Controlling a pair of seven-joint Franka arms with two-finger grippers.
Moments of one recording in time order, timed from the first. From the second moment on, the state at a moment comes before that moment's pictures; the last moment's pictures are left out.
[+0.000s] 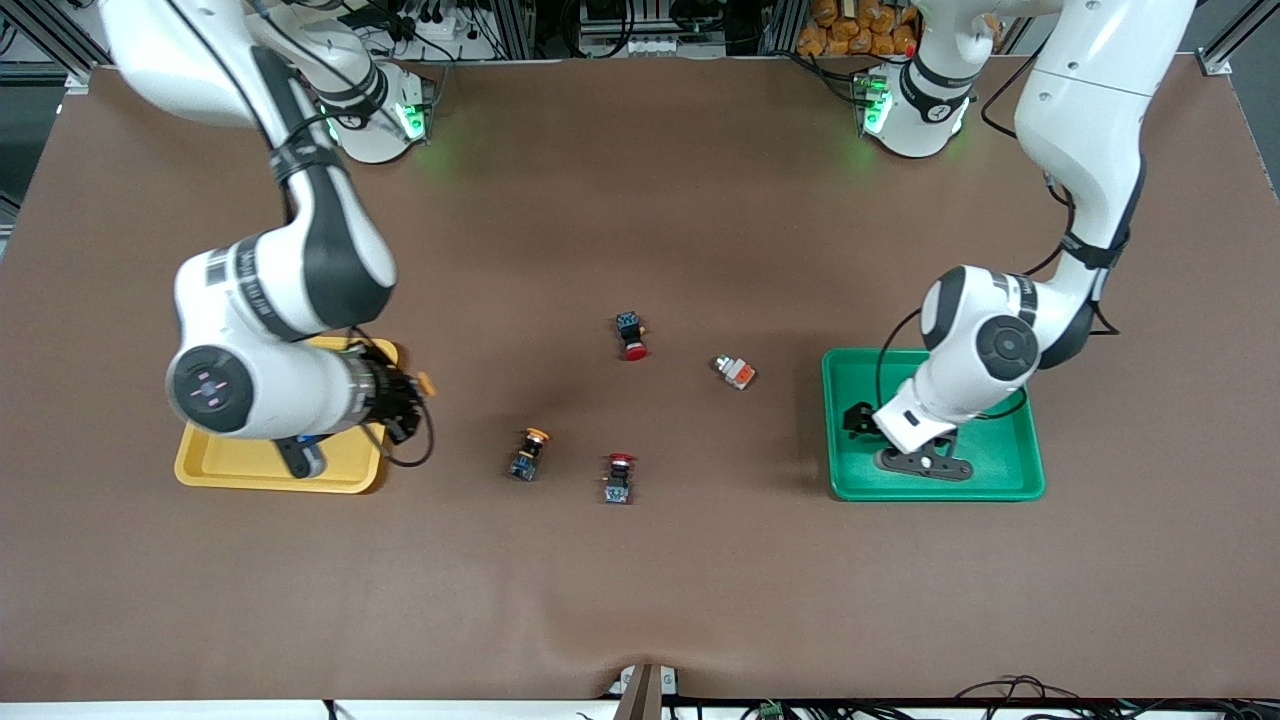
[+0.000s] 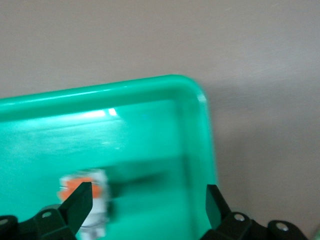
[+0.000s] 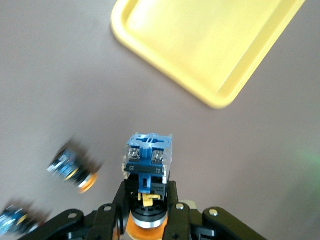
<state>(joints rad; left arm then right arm) -0.10 0.55 -0.20 -1.89 0.05 2.53 -0.18 0.27 0.58 -0.04 -1.30 0.12 1.58 1.22</state>
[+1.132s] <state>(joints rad) -0.42 0.57 -0.20 -1.88 0.07 2.48 -1.11 0.00 0.52 -0.01 -1.32 0.08 1.48 0.70</state>
